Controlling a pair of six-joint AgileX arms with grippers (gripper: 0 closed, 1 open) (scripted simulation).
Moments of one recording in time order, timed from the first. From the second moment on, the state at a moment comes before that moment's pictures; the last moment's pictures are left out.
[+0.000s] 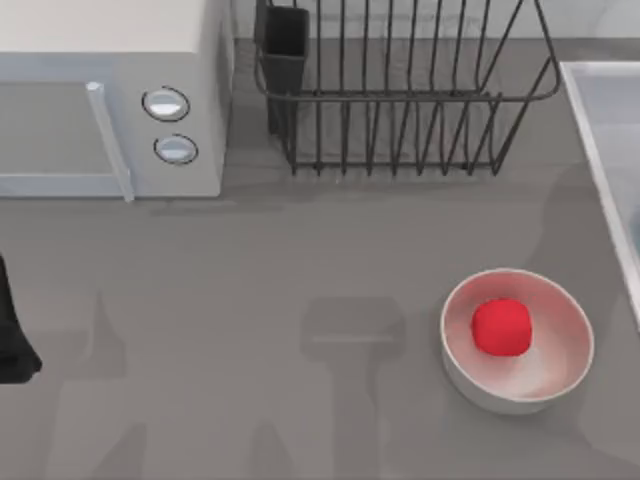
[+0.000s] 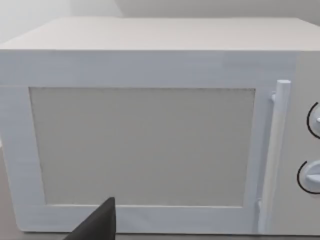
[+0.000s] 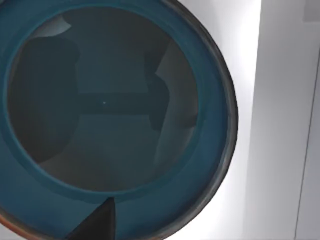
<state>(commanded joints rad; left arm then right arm) 0.00 0.00 0.00 0.00 0.00 0.00 -0.38 2.58 2.33 -1.23 -0.03 -0.36</state>
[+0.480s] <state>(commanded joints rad) 0.00 0.00 0.00 0.00 0.00 0.00 -0.38 2.70 2.22 -0.99 -0.03 -0.35</state>
